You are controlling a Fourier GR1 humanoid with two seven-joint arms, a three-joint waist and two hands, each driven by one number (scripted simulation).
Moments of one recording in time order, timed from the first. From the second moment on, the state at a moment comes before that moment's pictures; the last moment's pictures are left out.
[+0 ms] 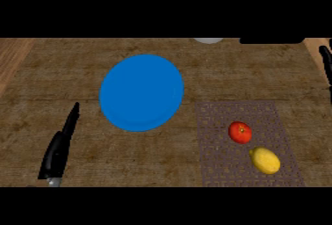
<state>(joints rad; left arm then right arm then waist) 0.00 0.46 -0.35 -1.44 0.07 0.42 -0.09 -0.22 -0.55 -0.01 -1.70 -0.43 -0.14 -0.16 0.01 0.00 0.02</state>
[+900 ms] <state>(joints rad) -0.01 0.29 -0.30 -1.40 0.33 0.25 0.13 0.07 -0.48 -0.18 -1.55 -0.16 -0.48 -0.28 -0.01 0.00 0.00</state>
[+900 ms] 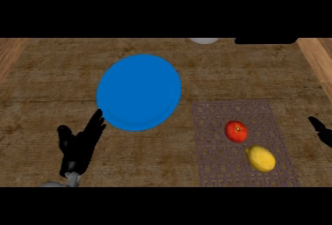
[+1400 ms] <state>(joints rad) -0.03 0.28 -0.28 -1.39 0.32 0.23 0.15 0.22 -0.69 -0.04 -1.75 0.02 -0.35 0.06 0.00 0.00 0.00</state>
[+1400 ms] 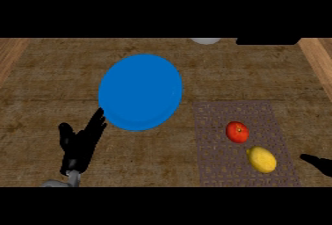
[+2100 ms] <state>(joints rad) -0.03 0.26 -0.26 -1.41 0.29 0.21 0.18 -0.03 -0.67 0.24 -1.86 0.34 -0.18 0.68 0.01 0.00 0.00</state>
